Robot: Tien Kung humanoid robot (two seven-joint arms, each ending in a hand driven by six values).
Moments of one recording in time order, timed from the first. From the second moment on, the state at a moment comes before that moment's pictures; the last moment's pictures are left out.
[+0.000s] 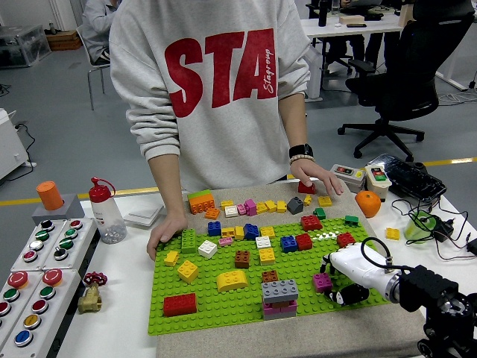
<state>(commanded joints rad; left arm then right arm) -0.21 0.02 -1.20 -0.24 1.12 0.22 0.43 0.74 -0.45 0.52 1.06 -2.01 -0.09 -0.01</state>
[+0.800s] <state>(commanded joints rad) -0.21 0.02 -1.21 -0.24 1.13 0.22 0.43 0.73 -0.48 0.57 1.12 -2.00 -0.10 -0.01</state>
